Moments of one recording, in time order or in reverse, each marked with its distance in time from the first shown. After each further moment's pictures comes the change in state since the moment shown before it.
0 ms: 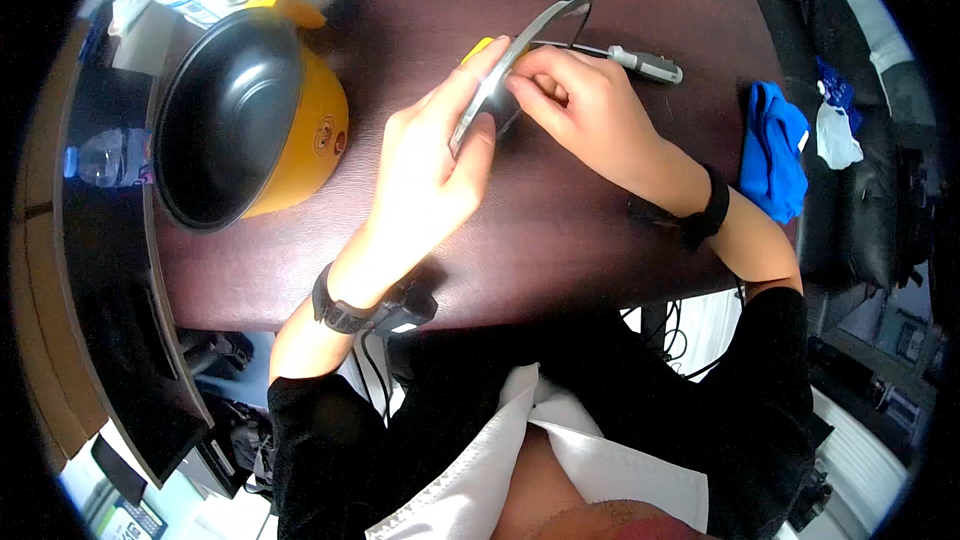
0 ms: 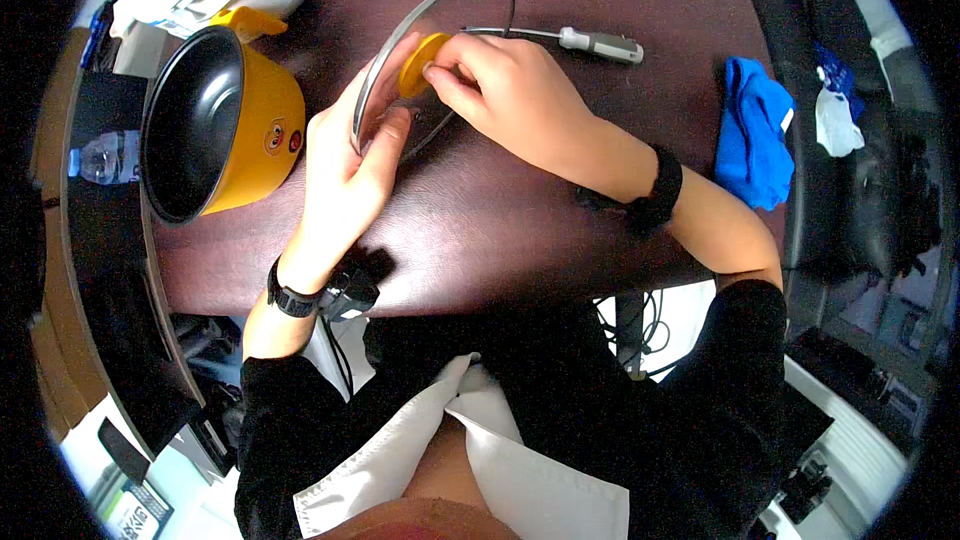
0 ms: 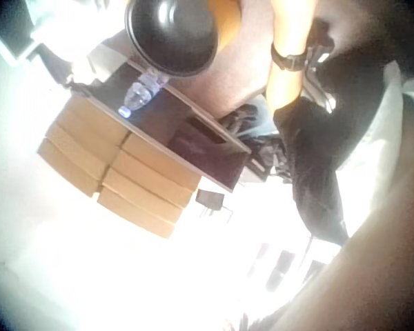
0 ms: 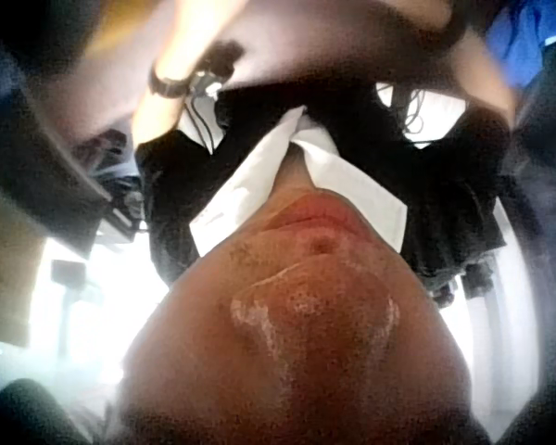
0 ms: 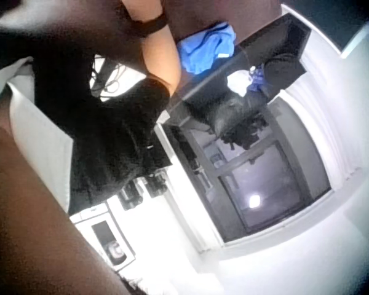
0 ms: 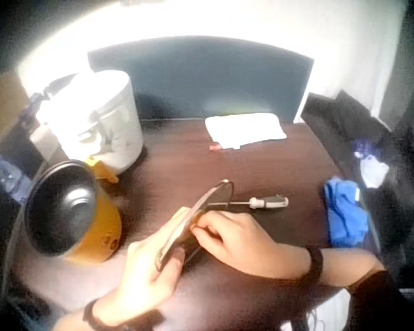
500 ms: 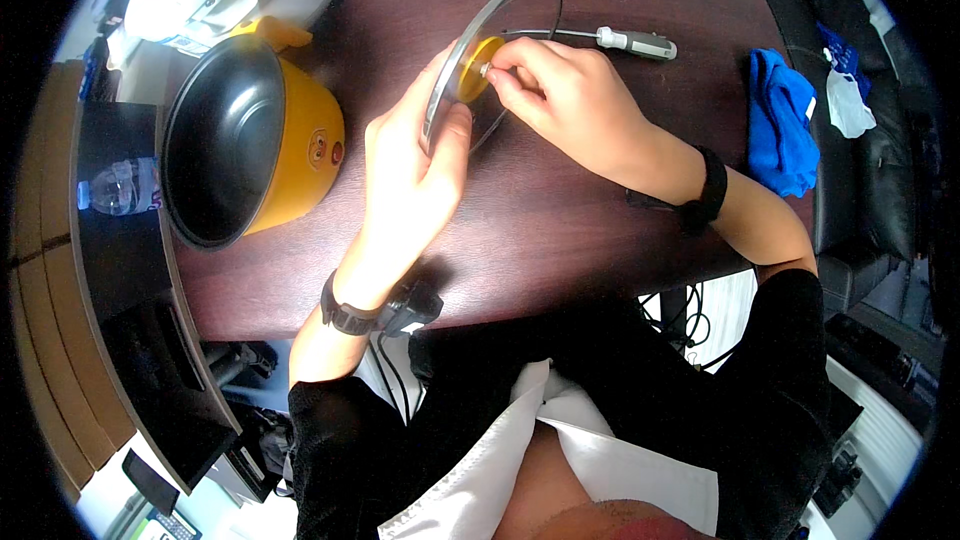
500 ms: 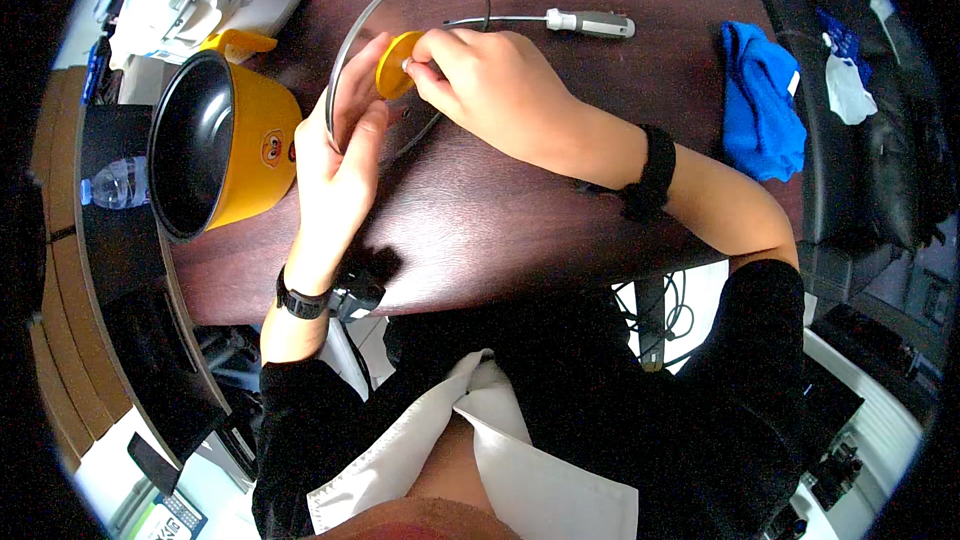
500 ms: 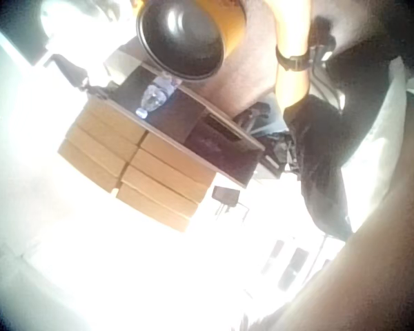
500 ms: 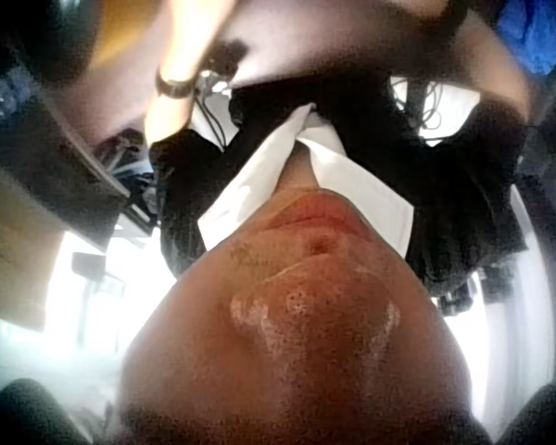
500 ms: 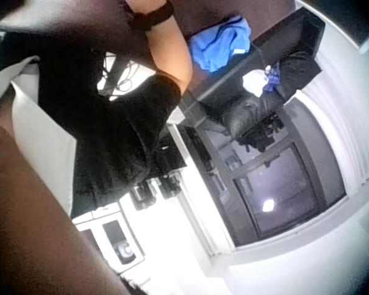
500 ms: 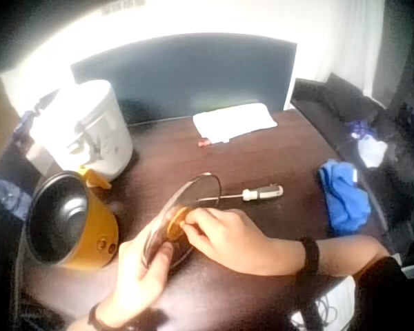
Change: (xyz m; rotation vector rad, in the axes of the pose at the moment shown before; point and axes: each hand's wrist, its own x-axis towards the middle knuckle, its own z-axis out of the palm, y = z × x) left_hand -0.002 0.006 0.001 -0.113 -0.072 -0.231; right_hand -0.008 0.006 0.010 -0.119 0.147 -0.078
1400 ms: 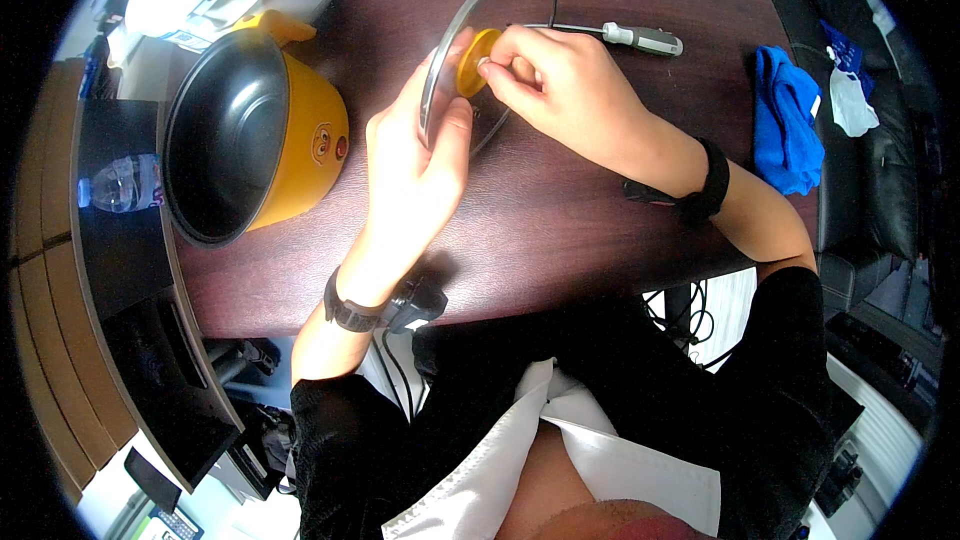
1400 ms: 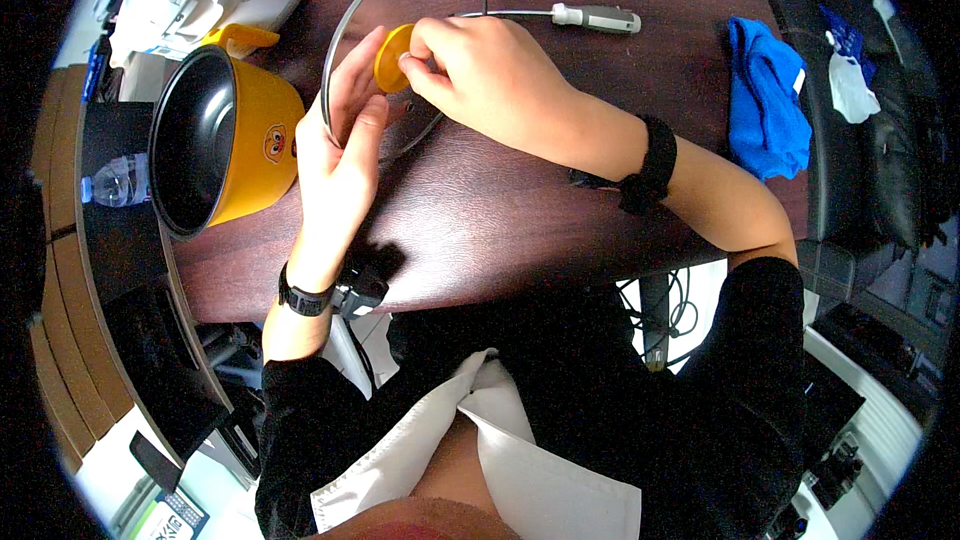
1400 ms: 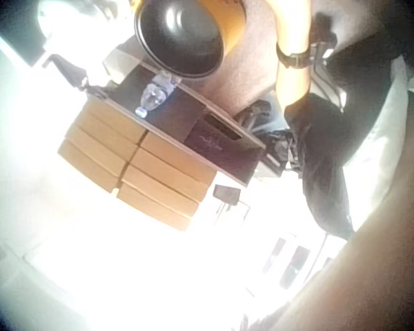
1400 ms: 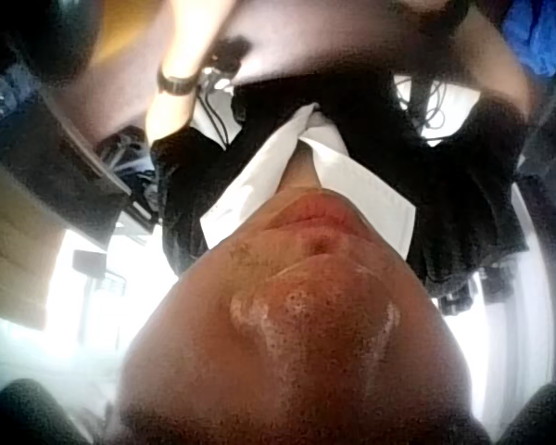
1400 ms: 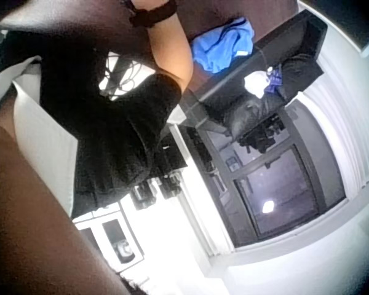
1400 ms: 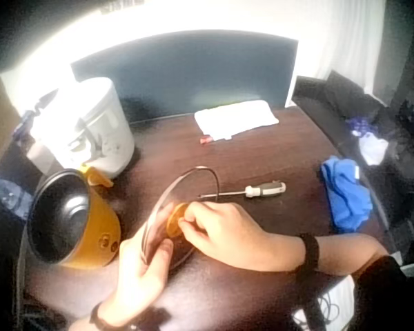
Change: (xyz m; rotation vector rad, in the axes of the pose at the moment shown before) left_hand 0.000 -0.006 -0.003 -0.003 -0.010 0.046; right_hand 0.010 -0.004 0.001 0.046 -0.053 0.041
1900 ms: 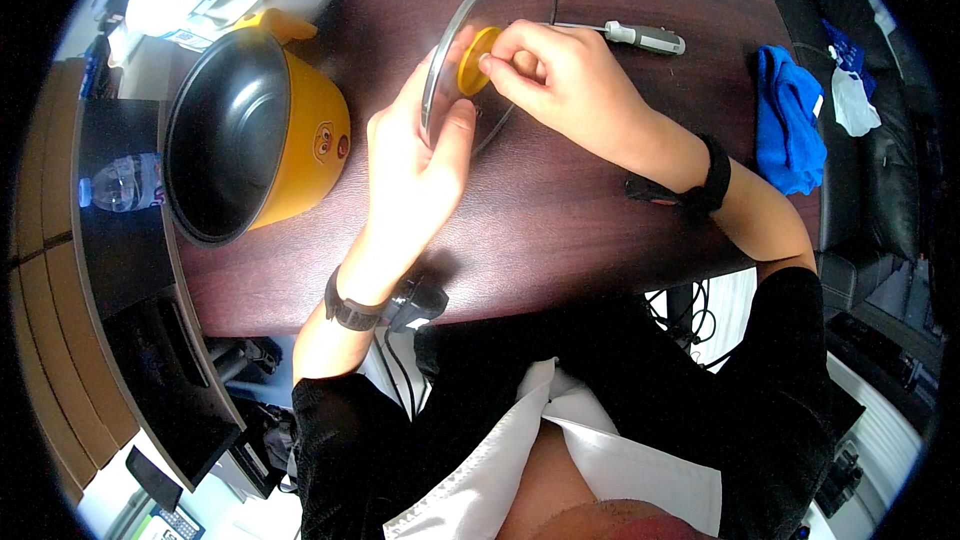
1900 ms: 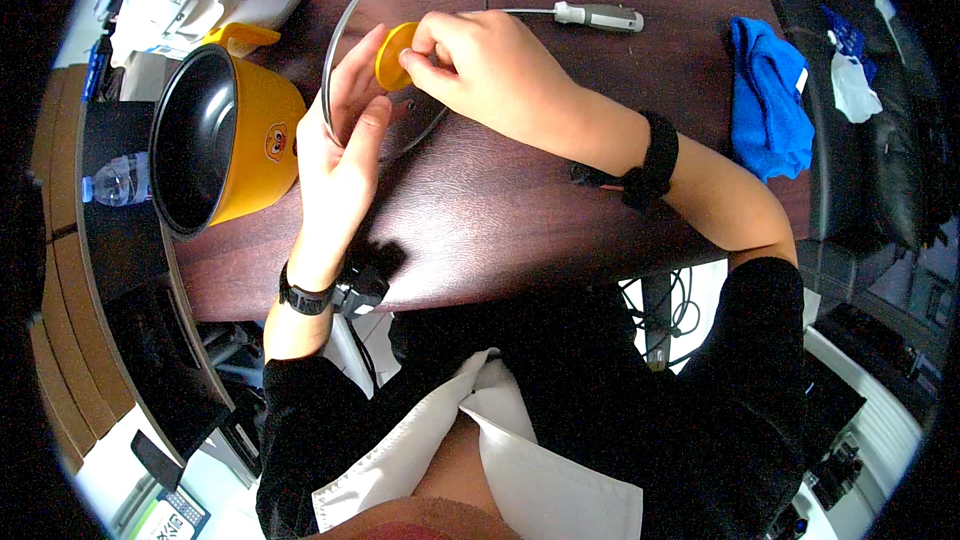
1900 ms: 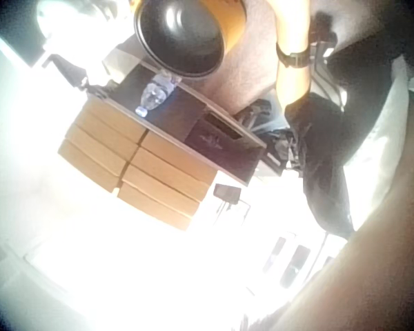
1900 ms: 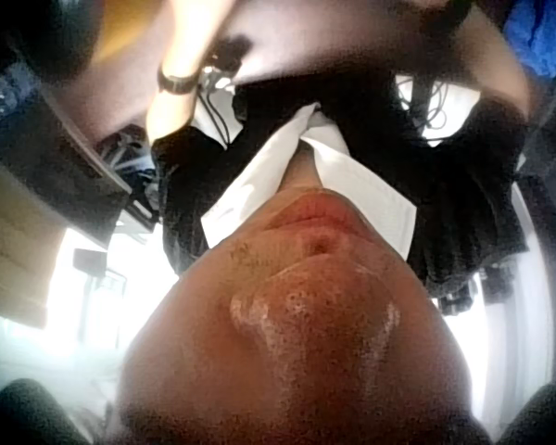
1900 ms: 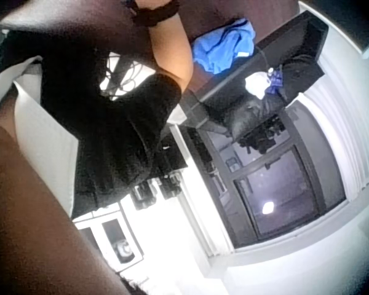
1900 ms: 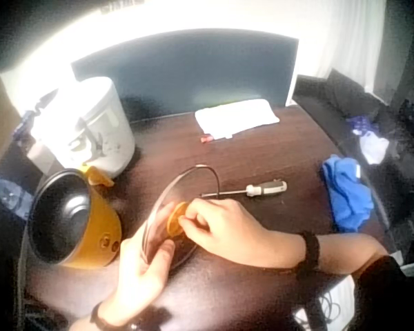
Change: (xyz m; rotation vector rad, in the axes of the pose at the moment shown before) left_hand 0.002 0.001 0.003 -0.030 0.092 0.050; right_hand 0.001 0.004 0.002 0.122 -0.006 0.077
